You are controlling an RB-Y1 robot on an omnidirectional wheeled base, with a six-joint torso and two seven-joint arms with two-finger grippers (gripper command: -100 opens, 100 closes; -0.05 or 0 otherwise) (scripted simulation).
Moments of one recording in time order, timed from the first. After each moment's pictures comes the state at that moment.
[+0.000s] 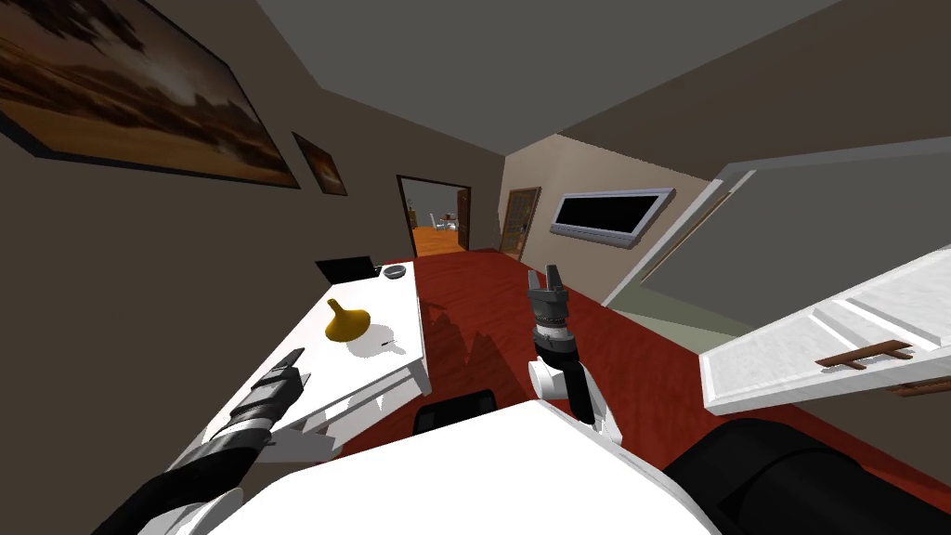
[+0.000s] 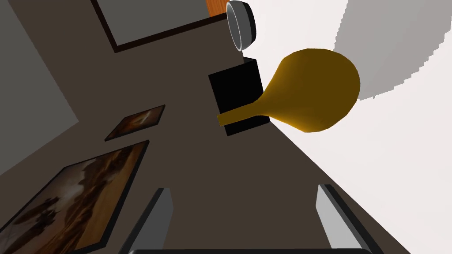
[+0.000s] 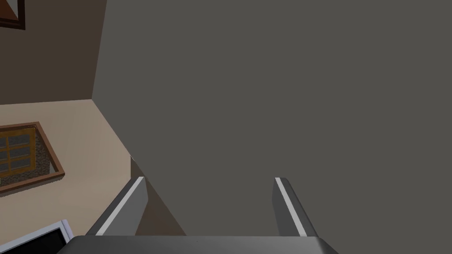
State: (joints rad) left arm 0.65 0.32 0.26 -1.99 0.39 0.08 -0.14; right arm 0.51 -0.04 0.00 -2.36 0.09 -0.59 -0.04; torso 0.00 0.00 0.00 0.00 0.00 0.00
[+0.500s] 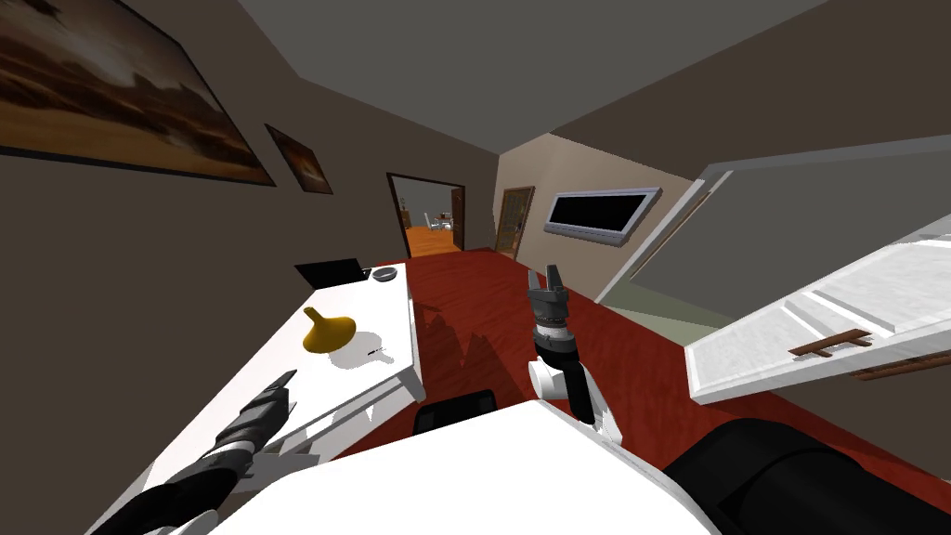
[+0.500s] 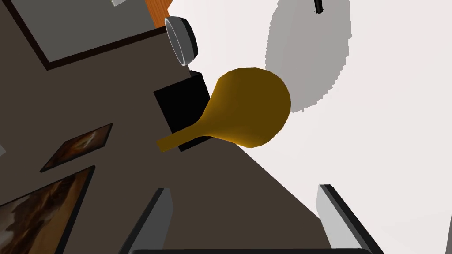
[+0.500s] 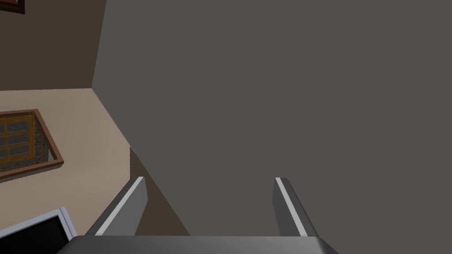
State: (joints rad) left arm 0.66 0.35 0.29 -1.90 0.45 0.22 -0.17; right arm 0.51 -0.04 0.00 -2.36 0.09 -0.59 -0.04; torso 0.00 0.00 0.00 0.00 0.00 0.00
